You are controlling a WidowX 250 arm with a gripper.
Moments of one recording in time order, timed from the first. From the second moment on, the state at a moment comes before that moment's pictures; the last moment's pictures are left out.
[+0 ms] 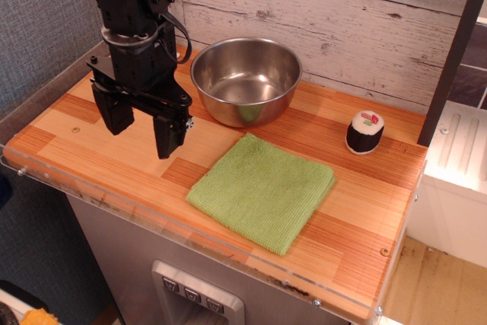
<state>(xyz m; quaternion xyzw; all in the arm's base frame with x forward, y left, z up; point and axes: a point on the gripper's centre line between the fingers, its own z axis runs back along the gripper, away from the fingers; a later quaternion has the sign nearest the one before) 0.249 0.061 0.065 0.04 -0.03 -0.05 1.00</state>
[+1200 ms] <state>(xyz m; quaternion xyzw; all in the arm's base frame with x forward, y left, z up) 0.261 -0.027 0.045 0.02 -0.06 -0.06 1.00</state>
